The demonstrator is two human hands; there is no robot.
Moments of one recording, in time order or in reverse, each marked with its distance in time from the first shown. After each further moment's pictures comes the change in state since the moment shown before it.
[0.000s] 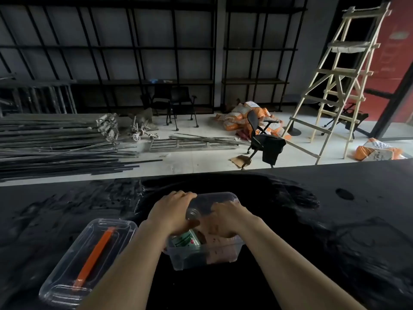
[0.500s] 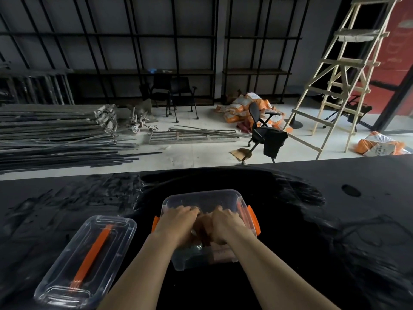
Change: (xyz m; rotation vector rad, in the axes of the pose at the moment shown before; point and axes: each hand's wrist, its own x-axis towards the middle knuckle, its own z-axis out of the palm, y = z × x) left_hand 0.016 -0.003 0.042 0.182 -0.111 0.024; right_hand 0.011 -0.016 0.021 0.102 0.004 0.128
